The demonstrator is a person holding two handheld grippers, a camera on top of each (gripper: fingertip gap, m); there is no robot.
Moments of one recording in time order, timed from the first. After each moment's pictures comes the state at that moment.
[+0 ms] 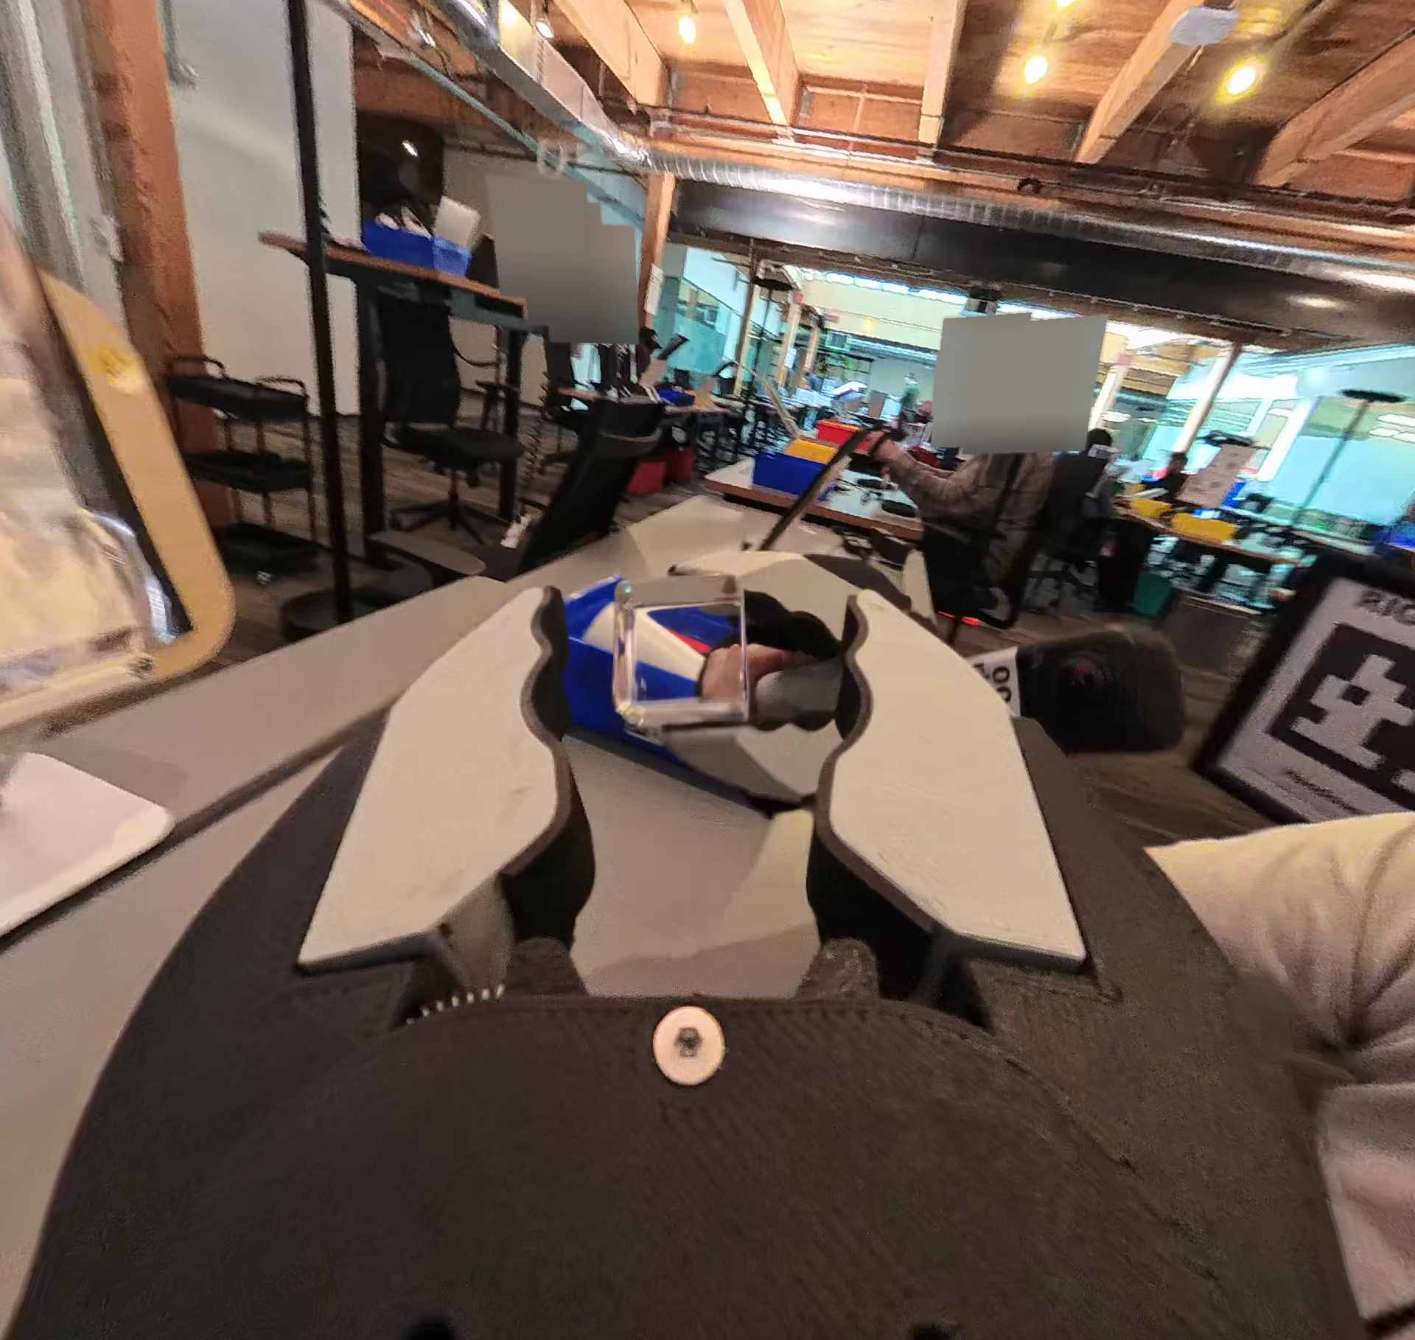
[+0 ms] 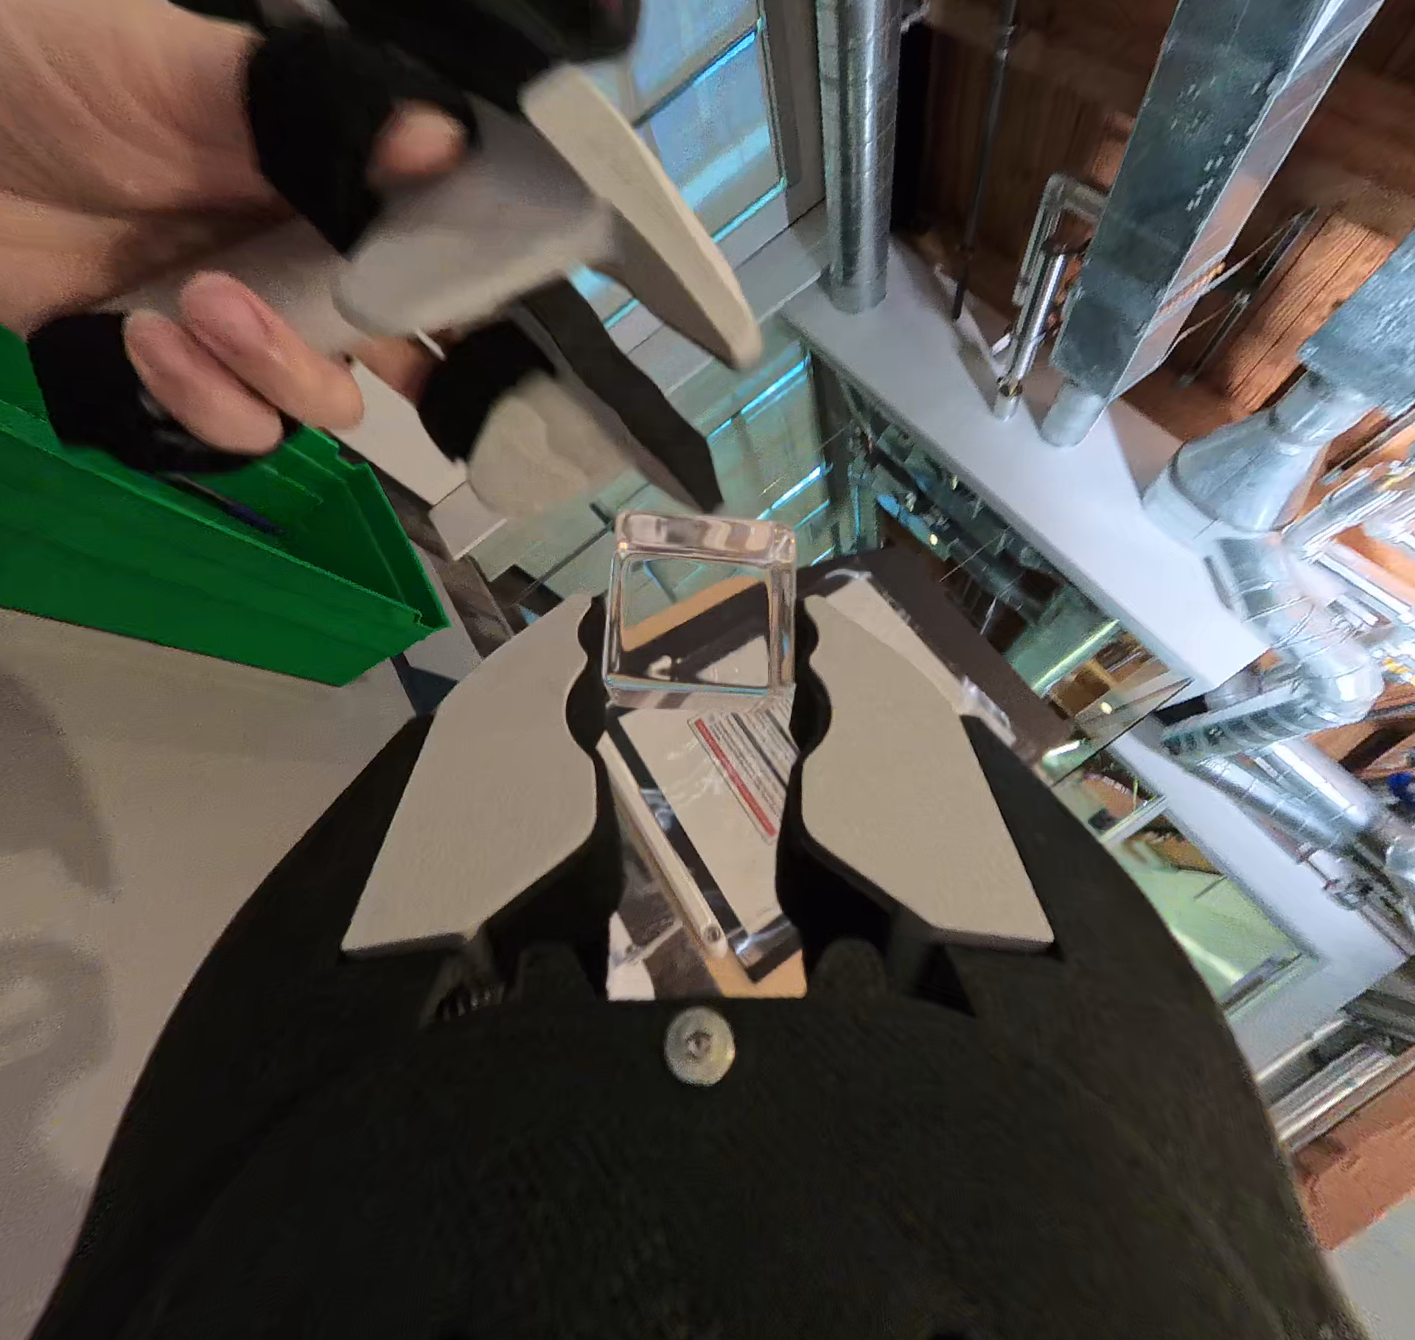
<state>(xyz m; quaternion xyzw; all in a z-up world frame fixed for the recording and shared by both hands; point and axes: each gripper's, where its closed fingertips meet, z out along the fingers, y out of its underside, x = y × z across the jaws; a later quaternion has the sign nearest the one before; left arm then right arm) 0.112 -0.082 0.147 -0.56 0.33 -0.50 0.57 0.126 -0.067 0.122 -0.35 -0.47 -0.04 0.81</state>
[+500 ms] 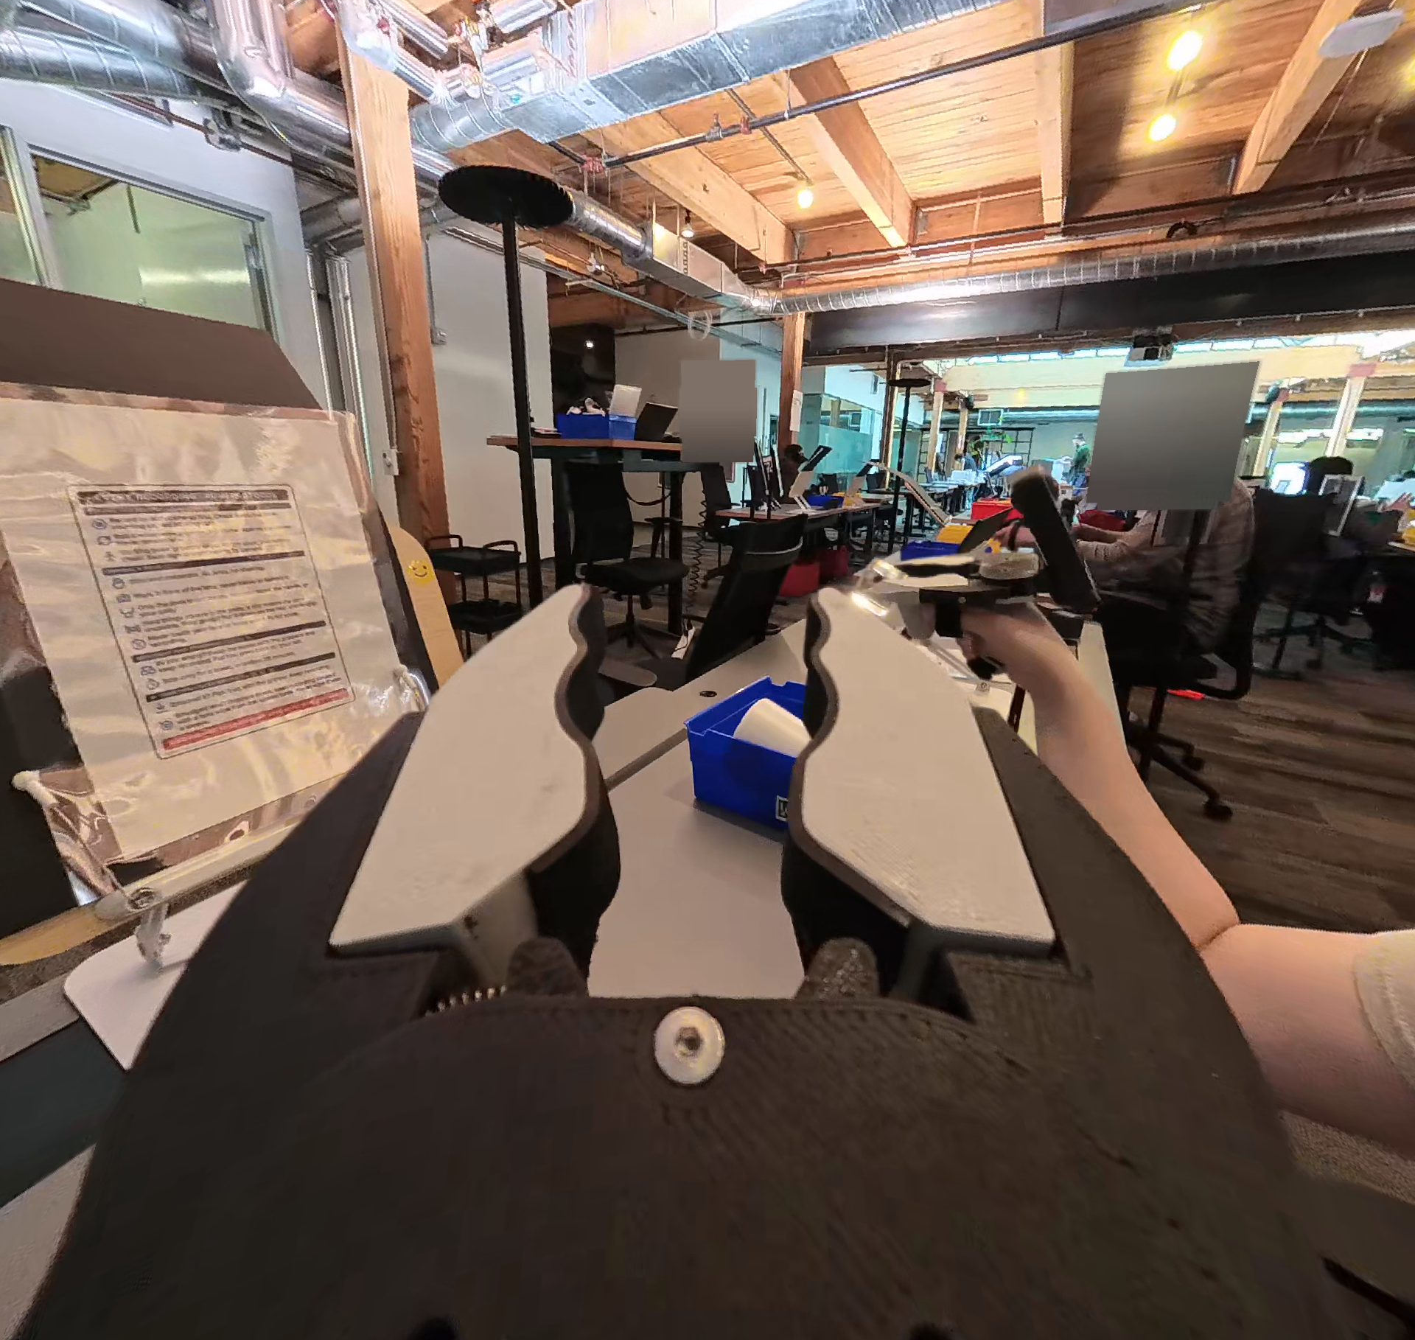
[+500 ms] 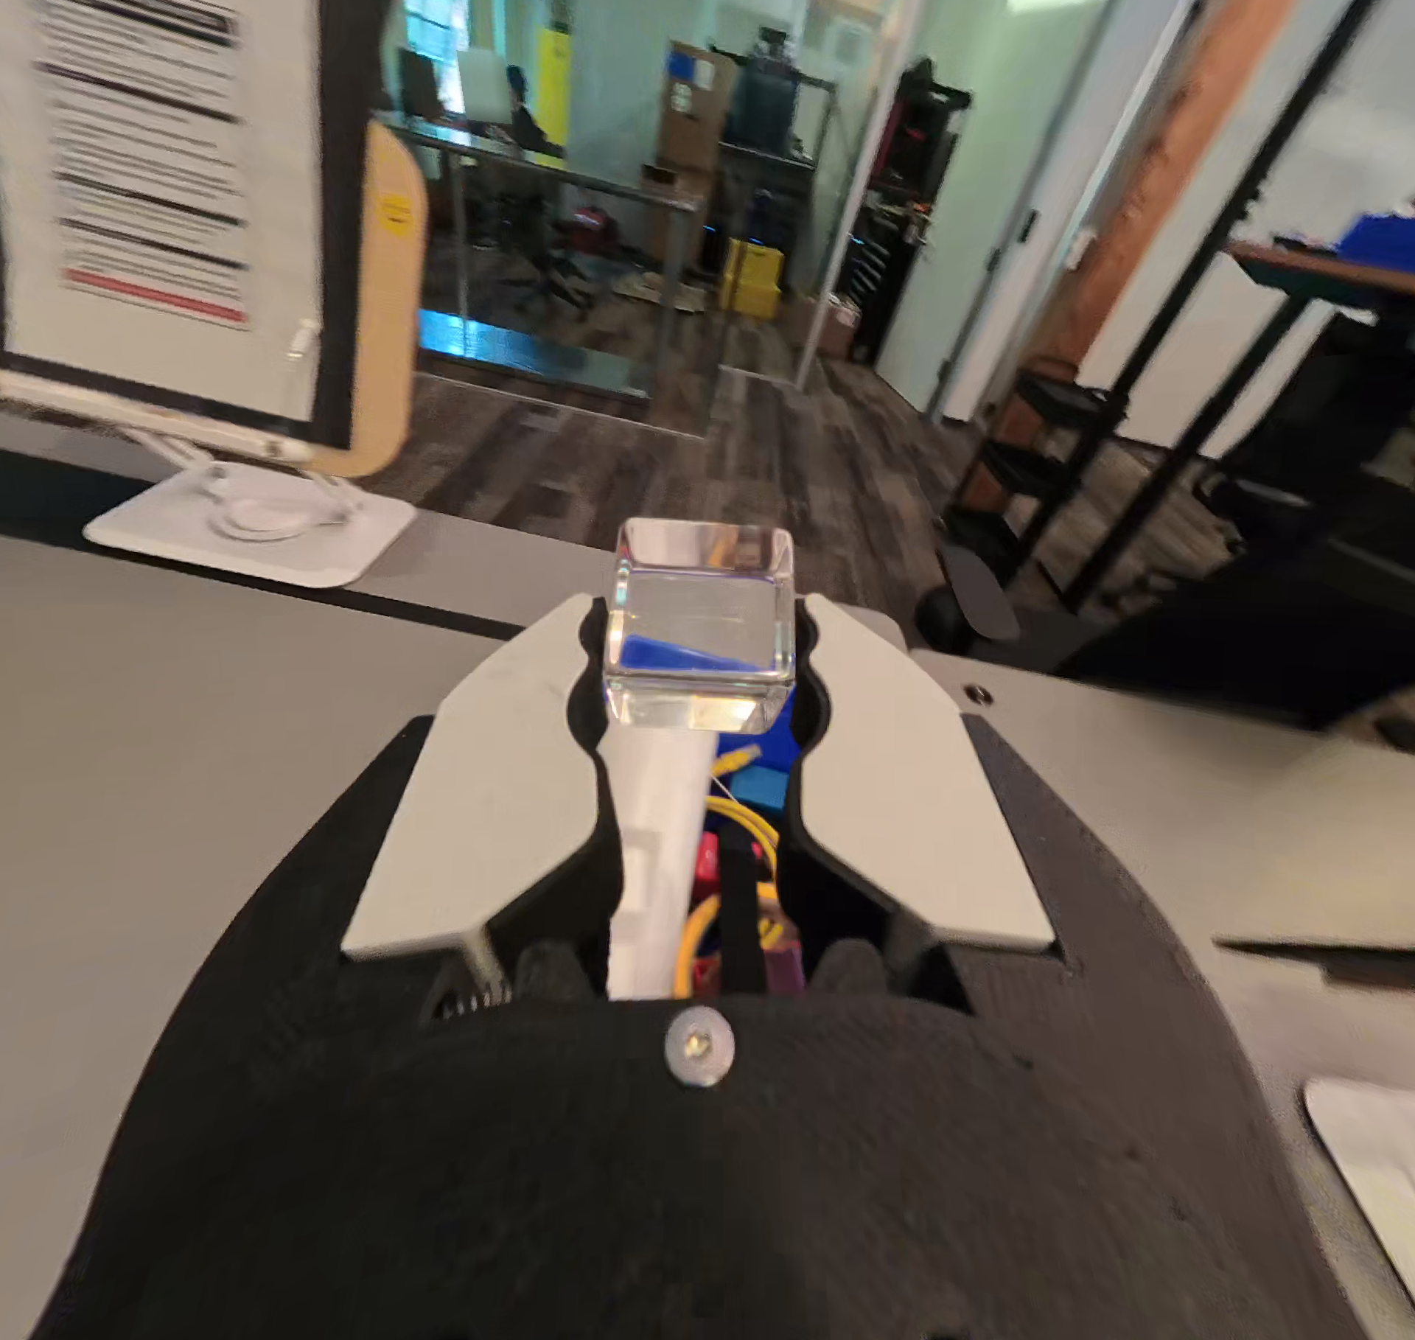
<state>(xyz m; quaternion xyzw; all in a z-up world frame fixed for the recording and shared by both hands) 0.037 -0.096 0.199 -0.52 0.29 -0.41 0.70 0.499 -0.014 0.118 -0.74 -0.09 -0.05 0.67</state>
